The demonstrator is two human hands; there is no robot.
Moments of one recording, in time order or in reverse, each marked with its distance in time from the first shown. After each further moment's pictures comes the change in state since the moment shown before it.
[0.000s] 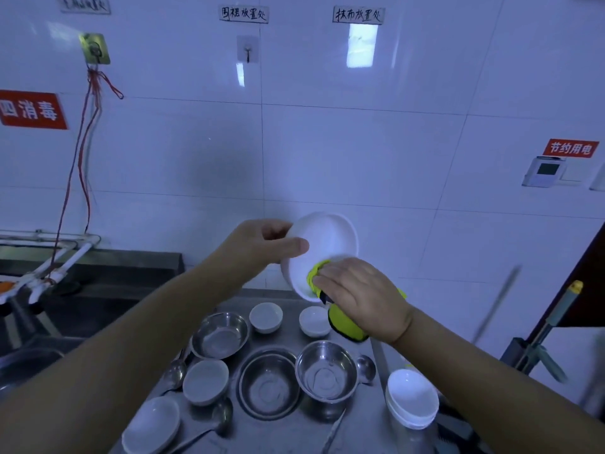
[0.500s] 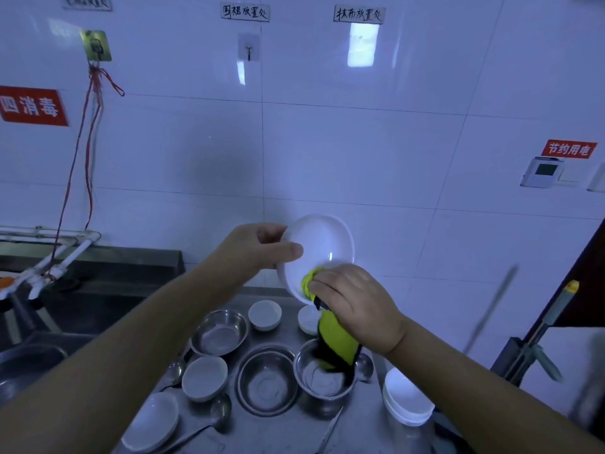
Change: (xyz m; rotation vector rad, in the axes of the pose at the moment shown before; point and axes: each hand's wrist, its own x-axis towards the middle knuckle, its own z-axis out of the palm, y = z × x) left_hand -0.010 -0.003 0.004 -0.062 0.017 -0.027; right_hand 0.000 -0.024 -0.003 0.071 -0.015 0.118
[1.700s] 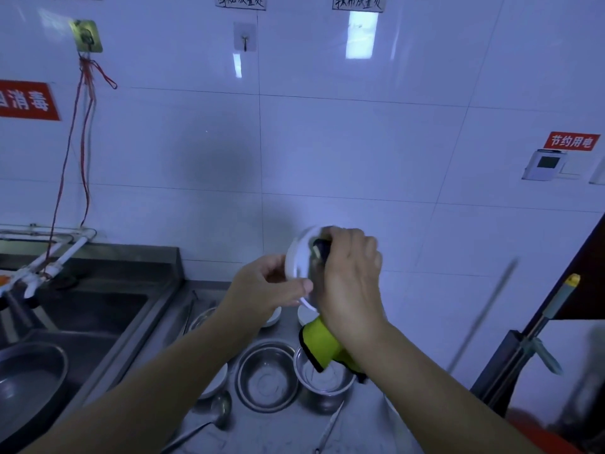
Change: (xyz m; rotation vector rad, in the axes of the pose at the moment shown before) left_hand -0.021 -0.040 0.029 -0.133 0.170 -0.100; right_hand 0.048 -0.034 0.000 -0.108 -0.028 0.814
